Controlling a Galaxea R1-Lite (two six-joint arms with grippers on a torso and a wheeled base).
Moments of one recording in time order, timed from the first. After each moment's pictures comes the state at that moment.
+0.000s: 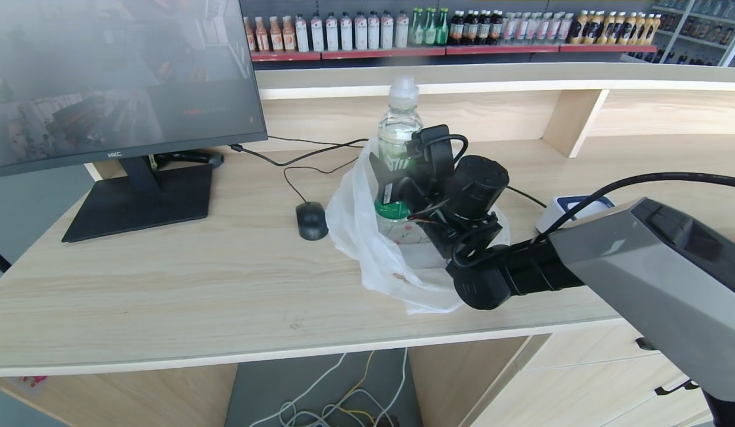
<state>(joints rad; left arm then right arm) 0.00 0.00 0.00 0.00 0.00 0.00 0.60 2.30 -1.51 -1.19 -0.16 -0.17</state>
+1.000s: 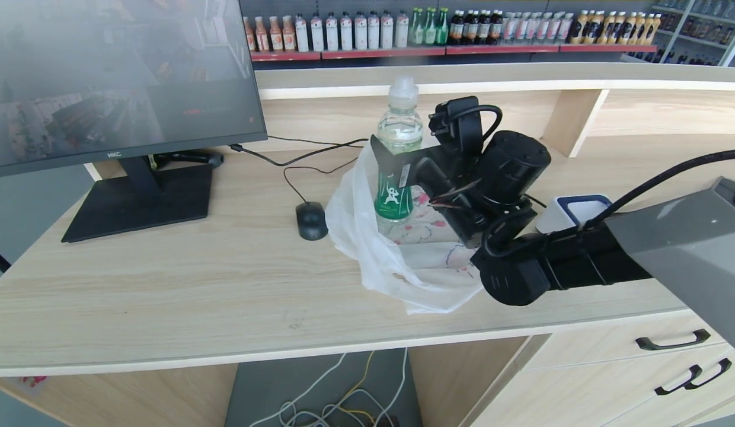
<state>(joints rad) 0.00 0.00 0.00 0.00 0.00 0.00 0.60 2.16 -1.39 -1.19 -0.16 -0.18</state>
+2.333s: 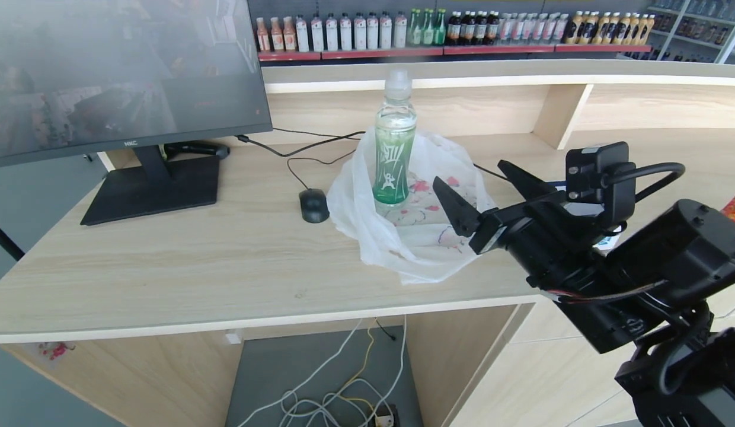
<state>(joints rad) 0.00 0.00 0.00 0.00 0.00 0.01 0.64 1.79 -0.62 -1.57 -0.17 -0.10</state>
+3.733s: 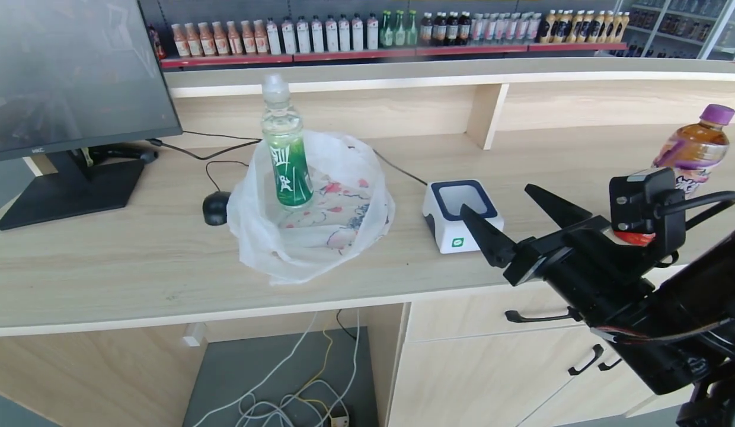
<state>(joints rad) 0.00 0.00 0.00 0.00 0.00 0.00 0.62 1.68 -0.44 -1.57 -0.17 -0.10</state>
